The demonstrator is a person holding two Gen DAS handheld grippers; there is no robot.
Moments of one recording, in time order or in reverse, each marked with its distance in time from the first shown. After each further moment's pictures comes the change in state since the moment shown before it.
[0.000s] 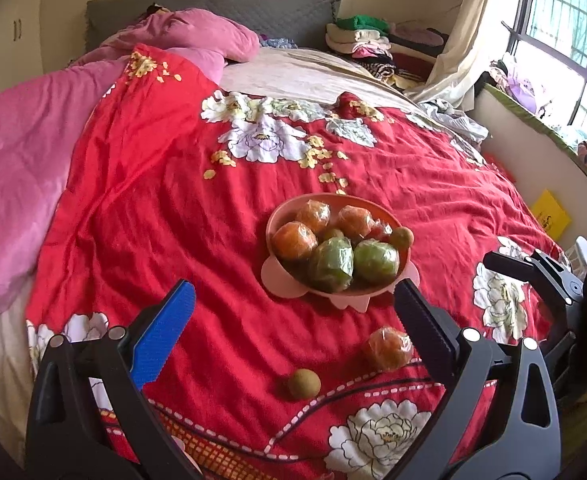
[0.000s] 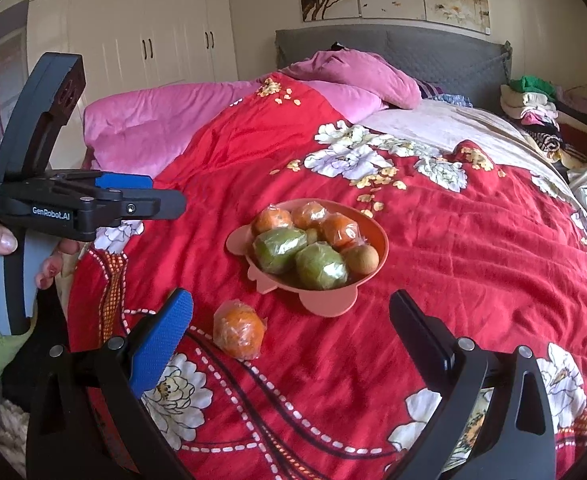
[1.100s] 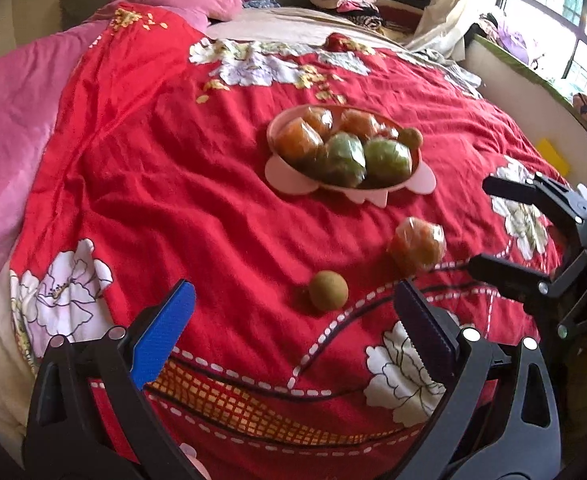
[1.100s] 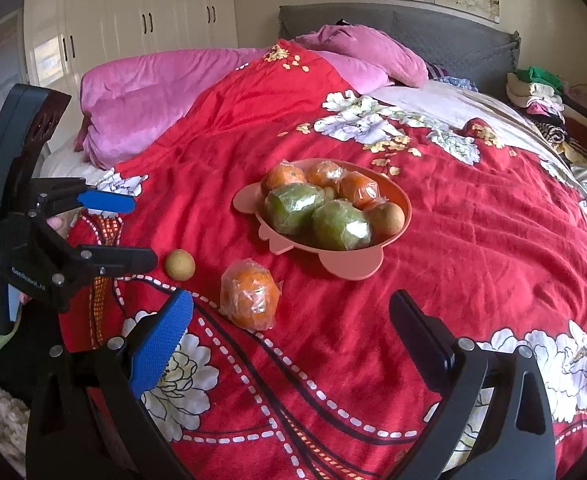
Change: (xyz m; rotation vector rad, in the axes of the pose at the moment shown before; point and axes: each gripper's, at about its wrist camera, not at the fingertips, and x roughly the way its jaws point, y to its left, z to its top) left arm 0.017 0.009 -0.059 0.086 0.152 -0.019; right arm 0.023 0.016 -0.019 -0.028 0.093 -0.013
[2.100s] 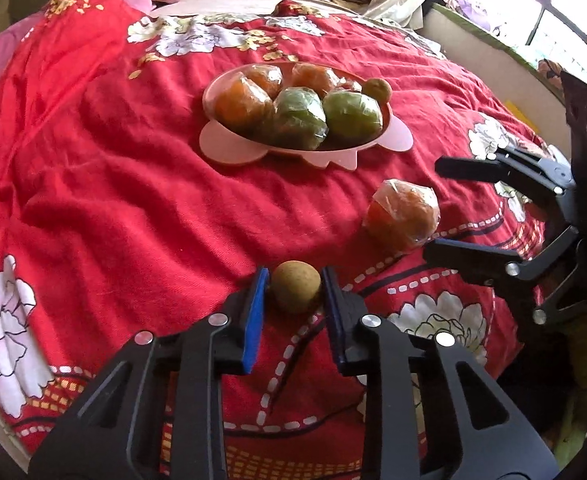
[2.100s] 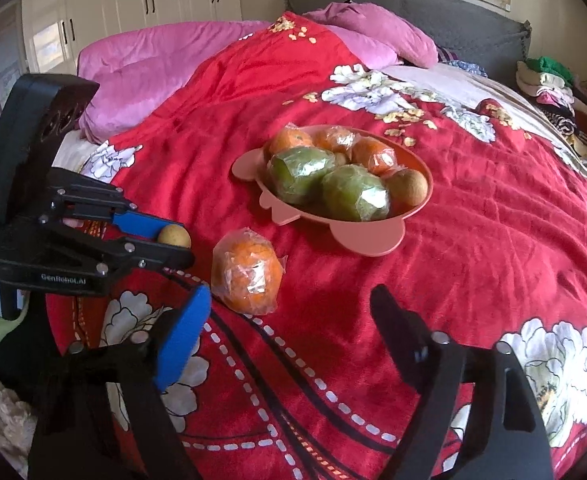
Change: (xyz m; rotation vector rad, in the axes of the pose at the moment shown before) left arm 0.042 -0.009 -0.003 0.094 0.077 -0.149; right arm 0.029 0.003 -0.010 -0.017 0.078 0.020
